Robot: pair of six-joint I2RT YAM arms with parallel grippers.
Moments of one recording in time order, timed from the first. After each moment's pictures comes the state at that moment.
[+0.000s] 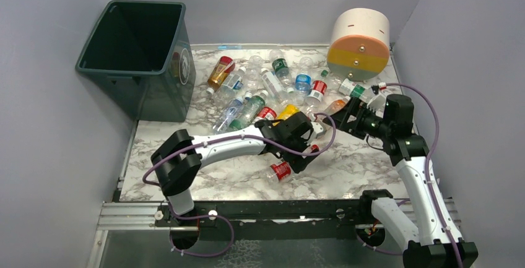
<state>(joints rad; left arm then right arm) -1.09 1.71 1.26 -0.53 0.12 -0.12 0.04 0.82 0.81 -0.56 -0.58 0.57</state>
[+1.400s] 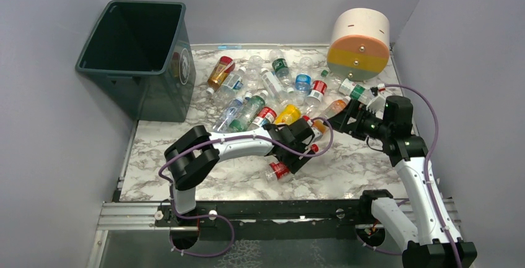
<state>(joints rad) -1.09 1.83 1.24 -0.52 0.06 -0.16 0.04 0.81 0.78 -0.57 -0.59 0.54</state>
